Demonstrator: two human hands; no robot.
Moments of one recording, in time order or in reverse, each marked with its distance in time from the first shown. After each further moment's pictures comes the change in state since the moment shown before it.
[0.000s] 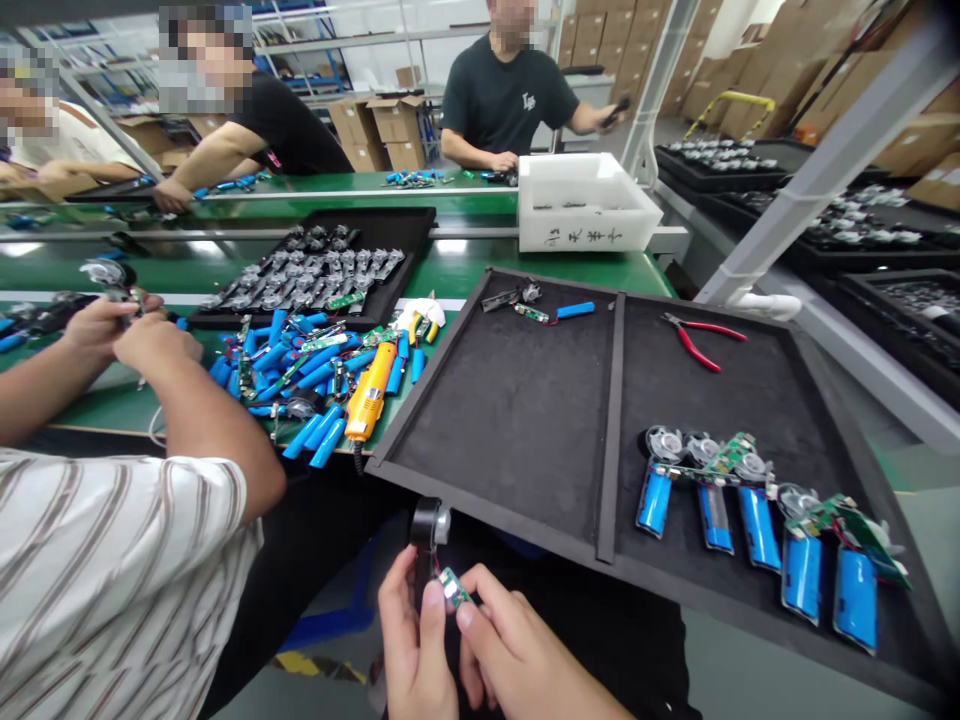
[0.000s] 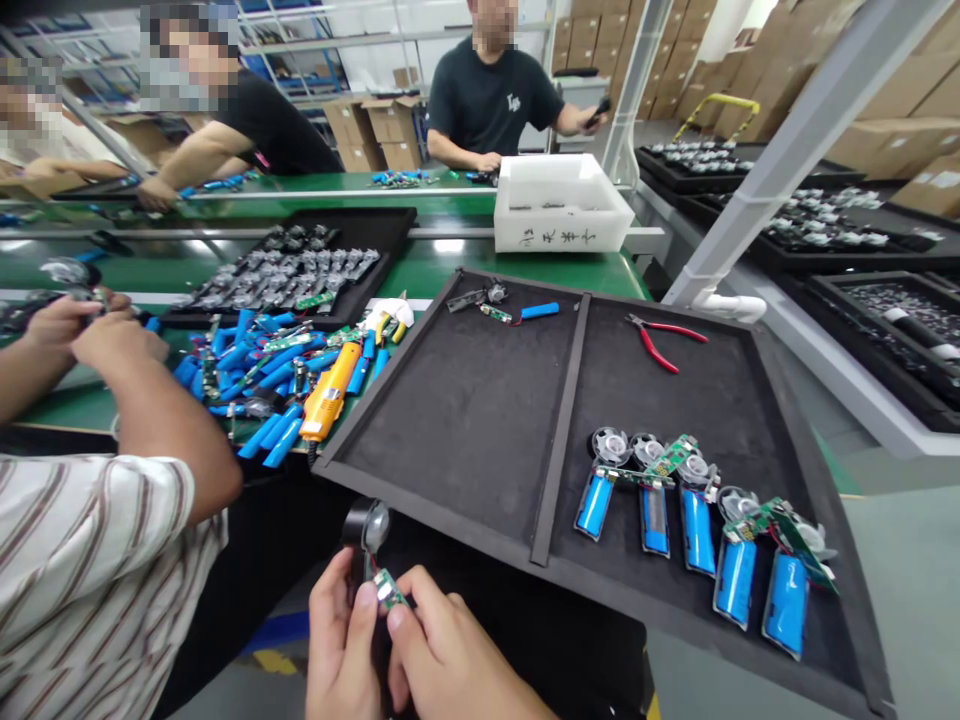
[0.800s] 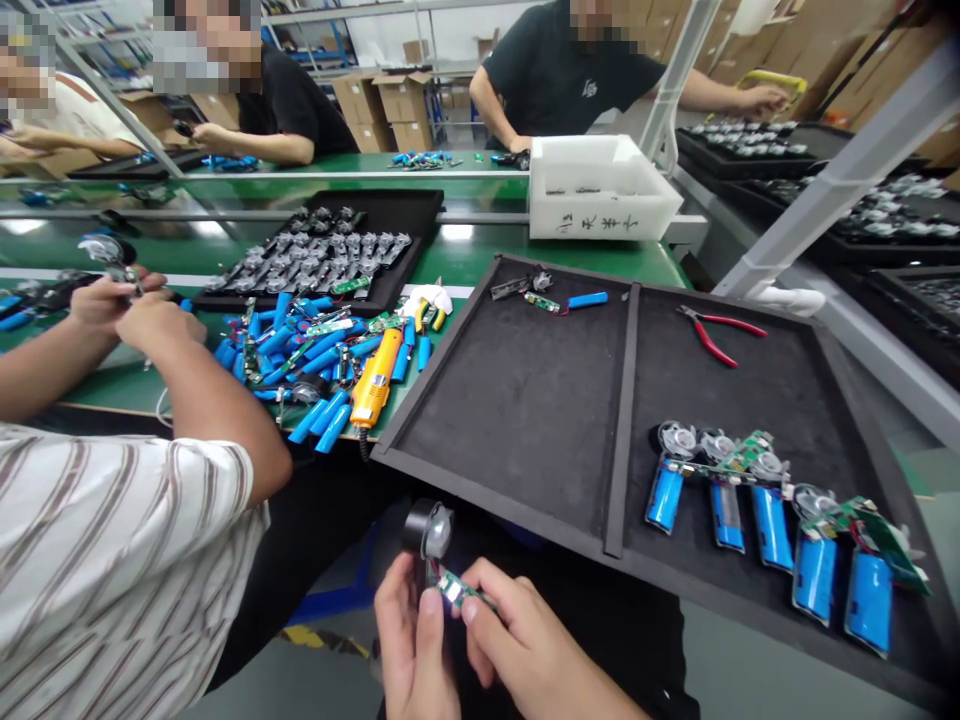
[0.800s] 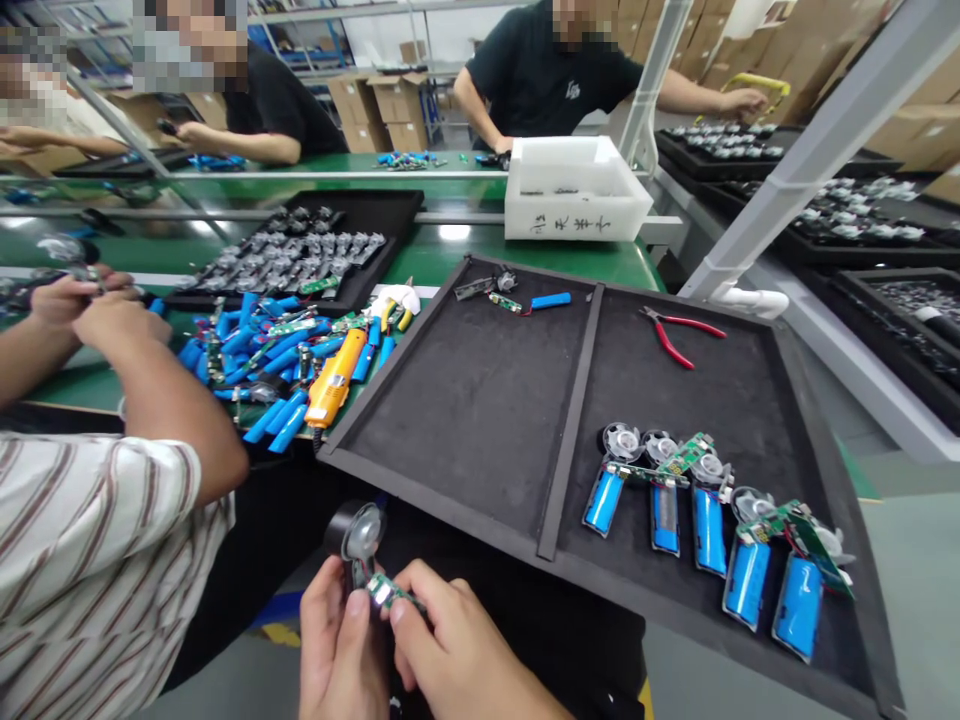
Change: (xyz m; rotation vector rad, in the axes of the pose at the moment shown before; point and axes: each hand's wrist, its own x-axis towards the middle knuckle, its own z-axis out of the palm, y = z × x) left_hand -0.003 -0.020 -0.010 -0.222 0.075 -0.076; right_hand -0.002 -0.006 -0.004 -0.137 0.014 -0.053
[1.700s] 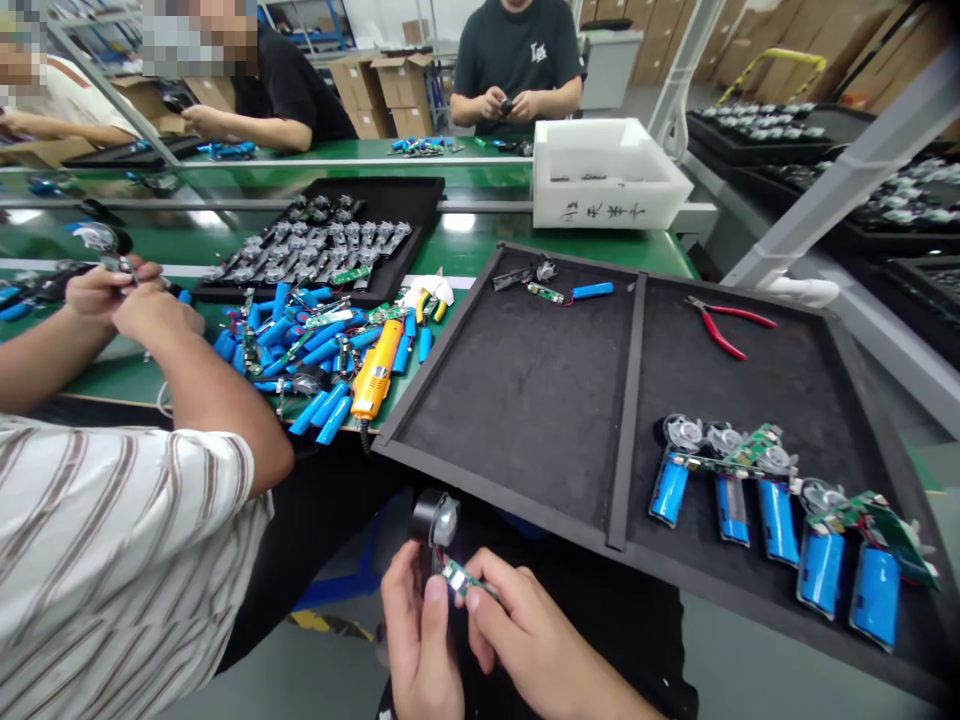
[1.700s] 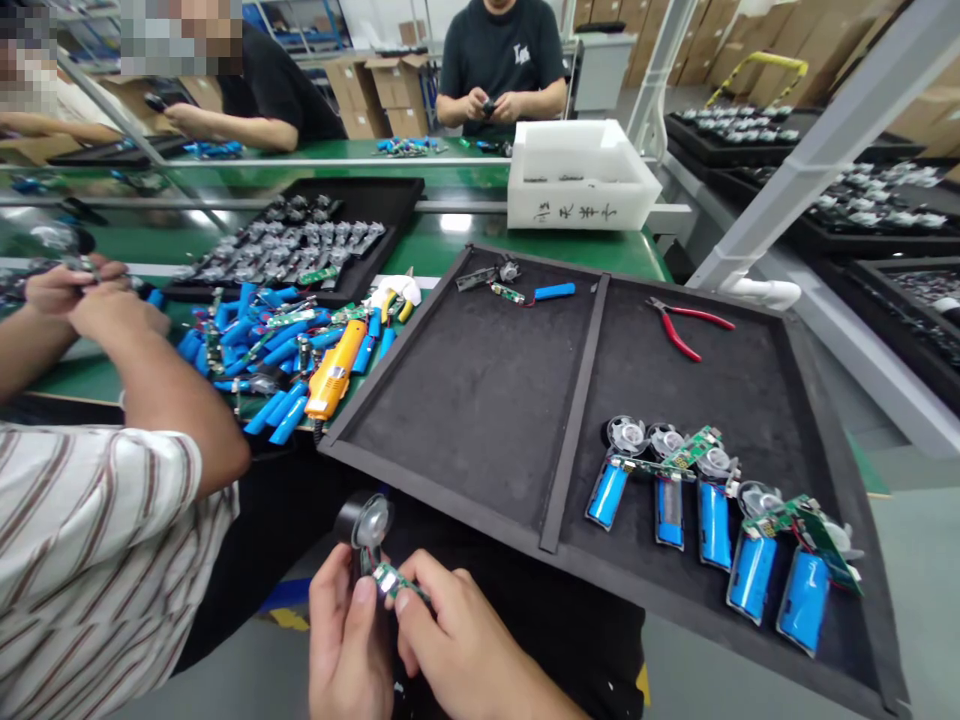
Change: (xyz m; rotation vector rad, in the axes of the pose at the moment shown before) left_hand 0.003 -0.007 -0.005 0.044 -0.050 0.066; right_hand 0.003 0.003 0.000 0.031 -0.010 -0.009
